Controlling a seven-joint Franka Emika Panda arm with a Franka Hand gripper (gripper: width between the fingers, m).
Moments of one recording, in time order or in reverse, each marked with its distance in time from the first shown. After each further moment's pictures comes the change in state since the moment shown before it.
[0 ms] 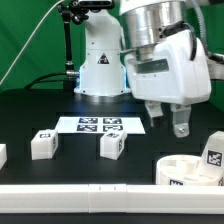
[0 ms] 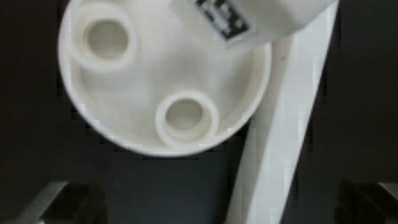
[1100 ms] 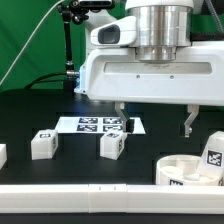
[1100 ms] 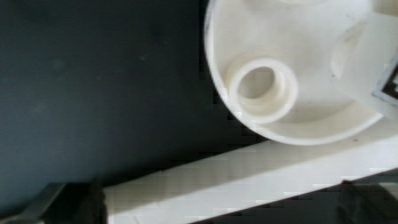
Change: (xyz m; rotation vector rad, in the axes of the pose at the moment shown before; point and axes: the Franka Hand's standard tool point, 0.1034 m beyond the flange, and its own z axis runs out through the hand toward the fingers) arm 0.010 0.002 0.001 -0.172 0.063 -1.046
